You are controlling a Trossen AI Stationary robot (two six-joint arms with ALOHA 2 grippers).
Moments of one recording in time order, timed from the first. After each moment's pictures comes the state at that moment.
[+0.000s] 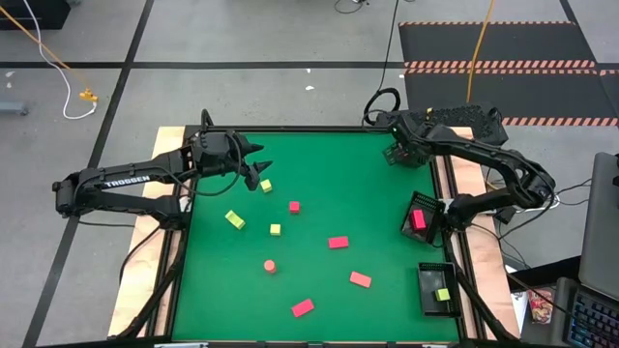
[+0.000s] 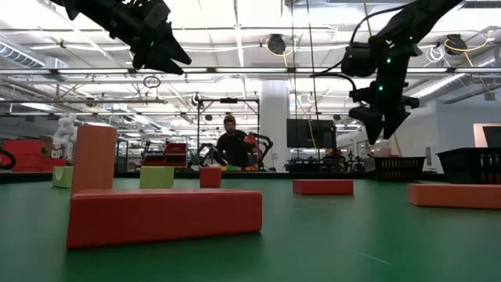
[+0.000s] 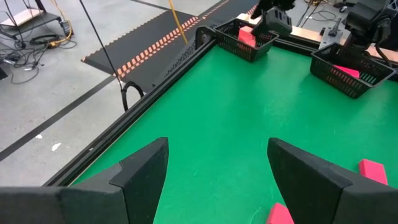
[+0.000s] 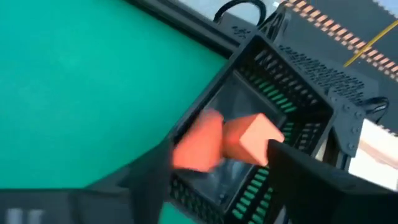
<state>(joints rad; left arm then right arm) 0.33 0.98 0.78 -0.24 -0.14 -0.10 -0.76 1.30 0.82 -0.69 0.42 0.25</state>
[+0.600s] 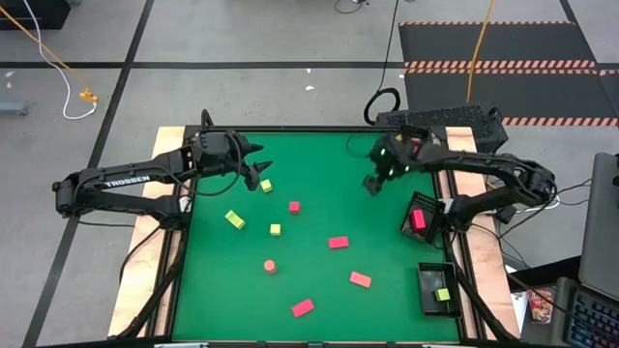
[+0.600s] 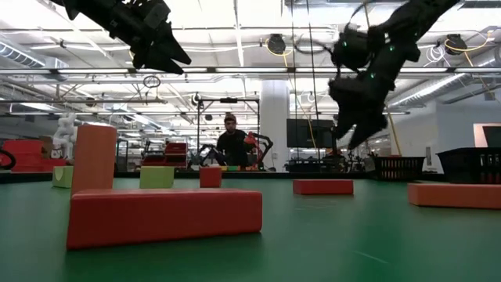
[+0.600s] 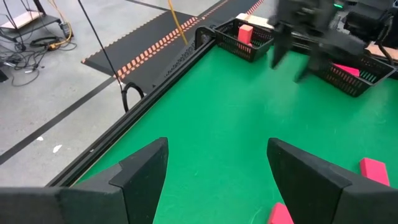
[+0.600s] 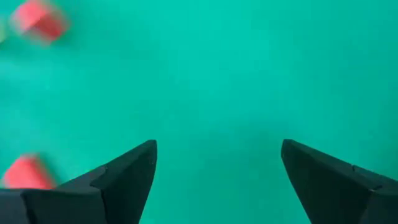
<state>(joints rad) 0.33 0.98 0.78 -0.24 -0.14 -0.09 -0.46 1.30 0.75 -0.48 -0.13 0.27</state>
